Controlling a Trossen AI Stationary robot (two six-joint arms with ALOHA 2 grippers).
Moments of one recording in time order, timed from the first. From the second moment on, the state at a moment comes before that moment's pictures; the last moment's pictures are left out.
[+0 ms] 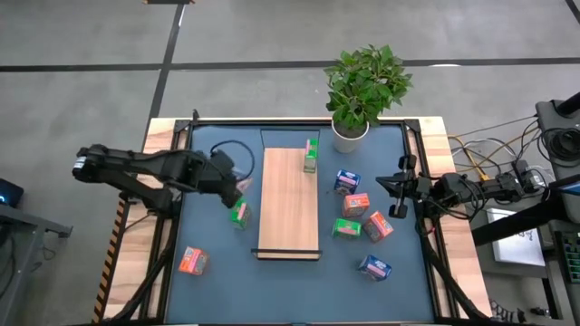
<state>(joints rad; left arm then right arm) -0.15 1.29 1.36 -1.32 -0.48 -0.83 0.16 0.02 0.01 0.29 0.32 -0.36</state>
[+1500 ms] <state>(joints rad) 0.04 2.01 1.95 -1.18 -0.12 0.54 0.16 0.02 0.01 0.29 0.32 -0.36</state>
